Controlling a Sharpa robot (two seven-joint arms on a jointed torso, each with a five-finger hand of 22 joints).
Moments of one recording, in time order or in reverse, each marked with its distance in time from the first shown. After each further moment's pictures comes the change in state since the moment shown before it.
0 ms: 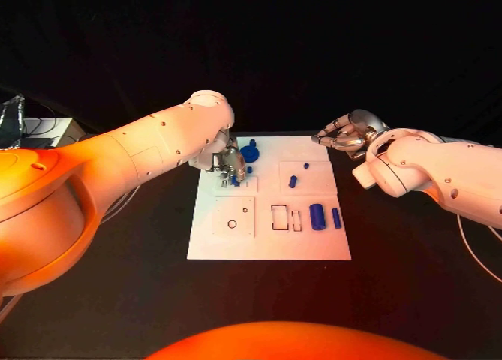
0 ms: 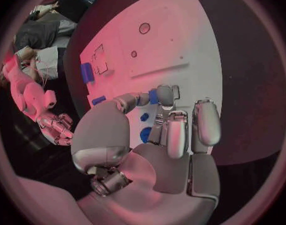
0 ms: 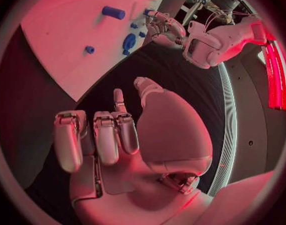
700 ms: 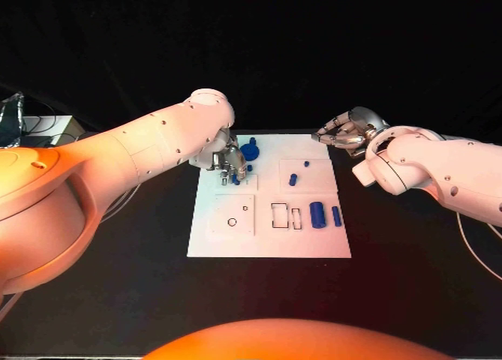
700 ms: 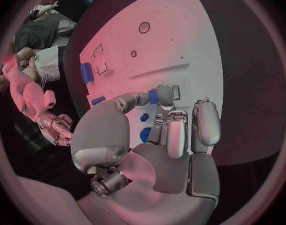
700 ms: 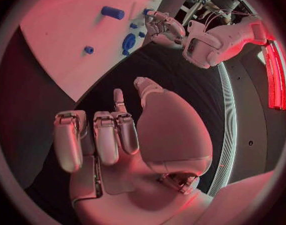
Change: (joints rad) left arm -0.003 0.002 -0.002 -0.001 -0.003 -0.005 0.006; left_hand 0.000 0.000 -0.003 -0.003 0.006 0.001 -0.001 0.003 0.002 0.002 -0.002 0.004 0.005 -0.002 -0.002 0.004 0.000 0.000 0.000 0.000 0.000 0.002; right arm 0.000 0.002 0.000 -0.001 -0.001 0.000 0.000; right_hand 0.000 0.000 0.000 0.000 0.000 0.000 0.000 0.000 0.000 0.000 0.000 0.000 0.000 0.000 0.000 0.000 0.000 0.000 0.000 0.000 0.000 0.000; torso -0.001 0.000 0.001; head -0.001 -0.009
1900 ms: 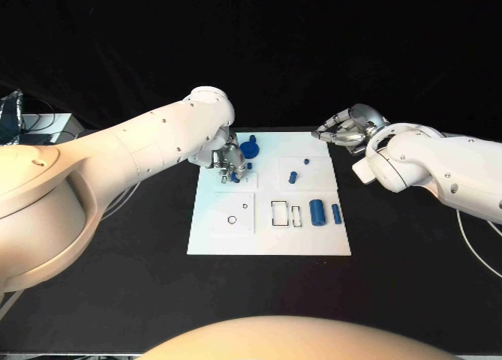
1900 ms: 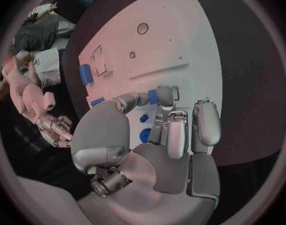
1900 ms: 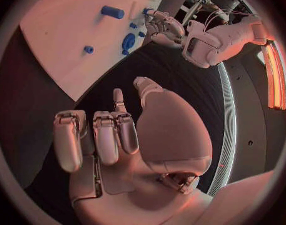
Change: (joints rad) left arm -0.001 0.003 -0.003 -0.006 -0.015 0.008 0.007; left_hand 0.000 0.000 -0.005 -0.005 -0.002 0.003 -0.003 -0.003 0.003 0.005 -0.002 0.004 0.006 0.001 0.001 0.000 0.000 0.000 0.000 0.000 0.000 0.000; right arm 0.000 0.000 0.000 -0.001 -0.001 0.000 0.000; right_hand 0.000 0.000 0.000 0.000 0.000 0.000 0.000 0.000 0.000 0.000 0.000 0.000 0.000 0.000 0.000 0.000 0.000 0.000 0.000 0.000 0.000 0.001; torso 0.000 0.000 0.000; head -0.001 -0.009
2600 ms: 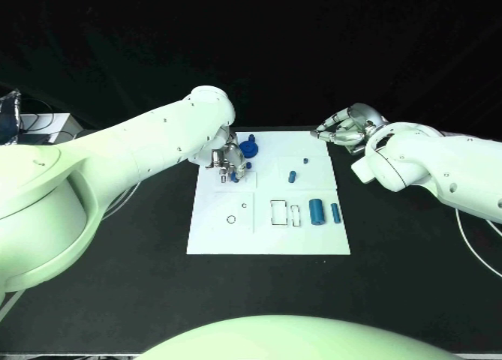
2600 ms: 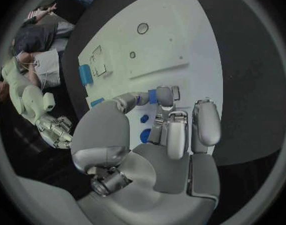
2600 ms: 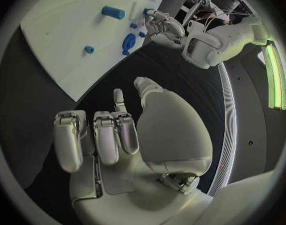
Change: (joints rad) left arm 0.000 0.008 -0.001 -0.008 -0.005 0.006 0.001; left_hand 0.004 -0.004 -0.007 -0.007 0.002 0.008 -0.001 0.000 0.006 0.008 0.001 0.008 0.016 -0.002 -0.002 0.004 0.000 0.000 0.000 0.000 0.000 -0.001; right arm 0.000 0.000 0.000 0.000 -0.001 0.000 0.000; right_hand 0.000 0.000 0.000 0.000 0.000 0.000 0.000 0.000 0.001 0.000 0.000 0.000 0.000 0.000 0.000 0.000 0.000 0.000 0.000 0.000 0.000 0.000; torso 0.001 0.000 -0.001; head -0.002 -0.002
